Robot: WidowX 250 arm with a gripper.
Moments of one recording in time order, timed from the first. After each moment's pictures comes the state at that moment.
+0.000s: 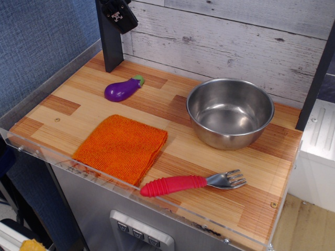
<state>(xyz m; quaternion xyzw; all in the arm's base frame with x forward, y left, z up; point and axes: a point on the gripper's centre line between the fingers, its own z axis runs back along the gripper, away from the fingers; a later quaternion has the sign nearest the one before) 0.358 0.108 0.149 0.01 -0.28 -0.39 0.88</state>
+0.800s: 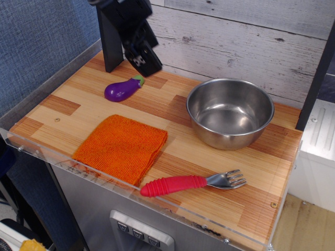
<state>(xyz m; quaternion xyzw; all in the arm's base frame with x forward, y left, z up) 0.322 0.044 0.113 -0.06 -0.25 -0.45 0.86</state>
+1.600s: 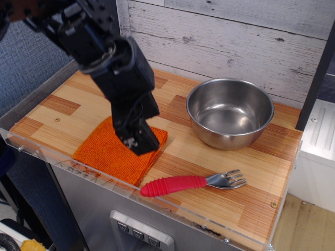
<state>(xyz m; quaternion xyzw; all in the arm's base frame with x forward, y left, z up) 0.225 -0.004 0.092 -0.08 -0.20 -0.48 0.85</state>
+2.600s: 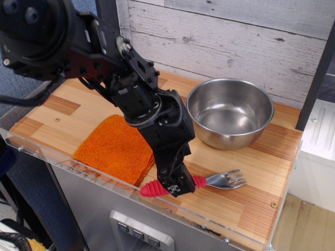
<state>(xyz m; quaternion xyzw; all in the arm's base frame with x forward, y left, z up) 0.229 -0.046 0.046 -0.08 -0.19 -0.47 0.86</state>
